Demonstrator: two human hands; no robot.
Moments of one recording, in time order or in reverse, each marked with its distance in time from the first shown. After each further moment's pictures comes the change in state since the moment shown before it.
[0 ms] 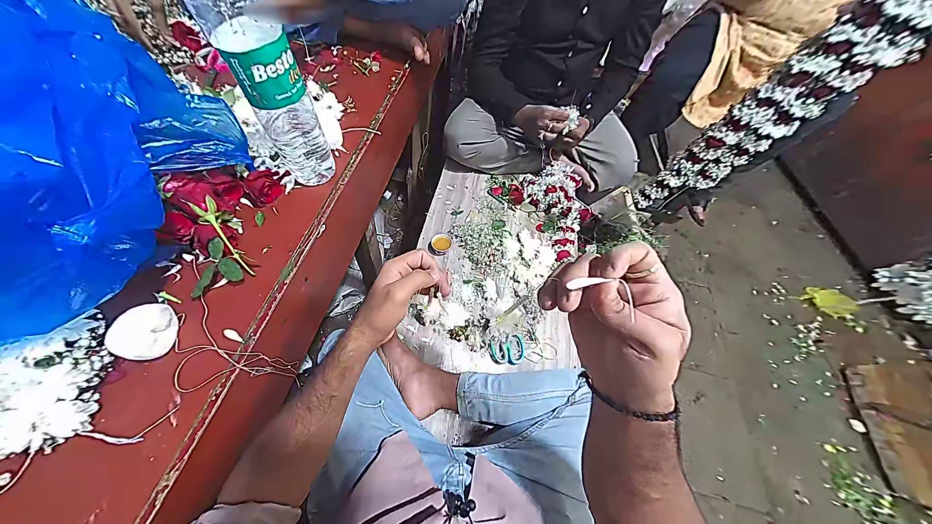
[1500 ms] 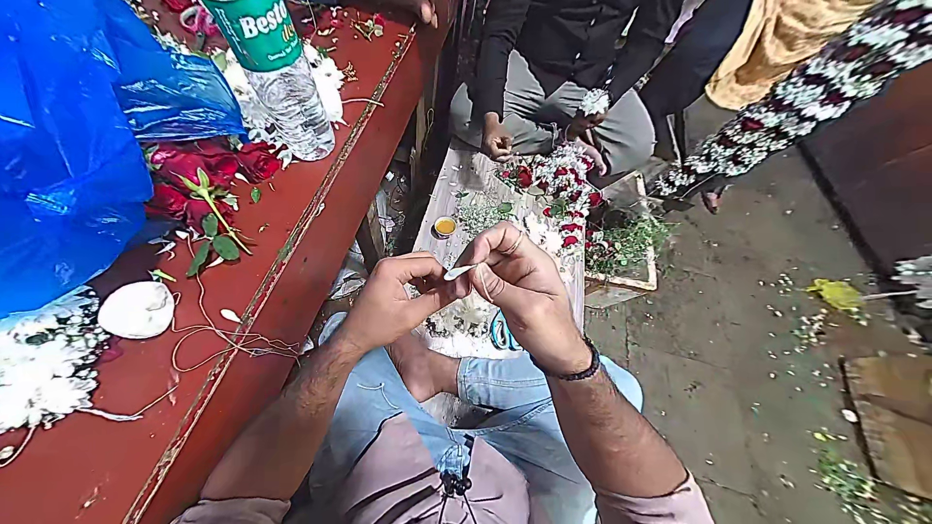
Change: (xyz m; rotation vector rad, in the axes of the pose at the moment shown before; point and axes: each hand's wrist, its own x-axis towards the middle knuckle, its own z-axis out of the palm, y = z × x) left_hand -0.024 0.022 0.003 0.346 -0.047 0.203; right_hand 0.017 0.040 0.055 -0.109 -0.274 0.223
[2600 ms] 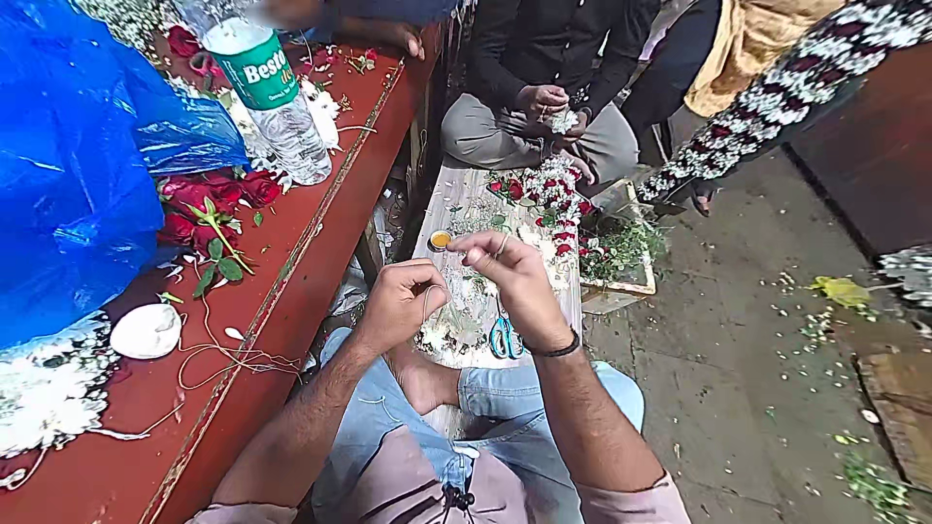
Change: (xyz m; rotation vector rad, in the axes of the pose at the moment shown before) left_hand 0.011 -0.011 0.011 0.083 0.082 -0.013; right_hand 0.003 0.024 -0.029 -0.231 0.167 0.060
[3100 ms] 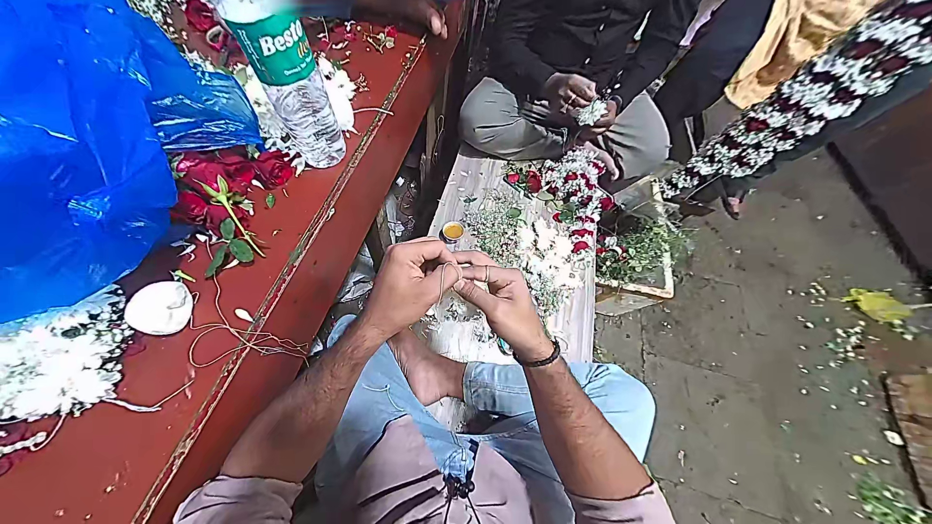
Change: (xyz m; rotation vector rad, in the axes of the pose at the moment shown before) left_hand 0.008 0.011 -0.003 0.051 0.059 -0.048; right_hand -0.013 0.045 0.018 -0.028 -0.049 0.000
